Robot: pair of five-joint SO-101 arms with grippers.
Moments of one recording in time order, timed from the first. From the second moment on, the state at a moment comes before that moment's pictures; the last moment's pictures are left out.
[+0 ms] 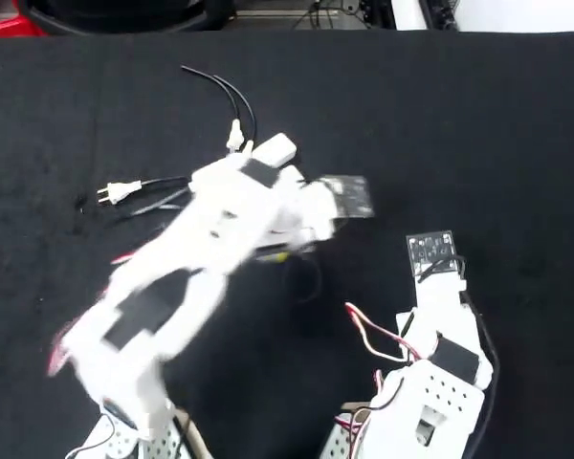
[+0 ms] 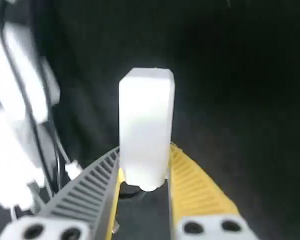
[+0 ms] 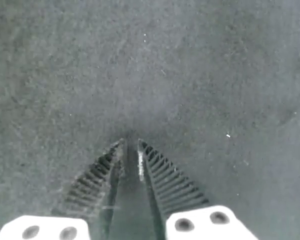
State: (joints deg) left arm 24.5 3.8 8.1 77.3 -49.6; right arm 29.3 -76.5 92.5 54.4 34.2
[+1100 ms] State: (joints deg) left arm 2.8 -103.6 94.5 75.8 -63.7; right arm 27.9 -76.5 92.5 53.0 34.5
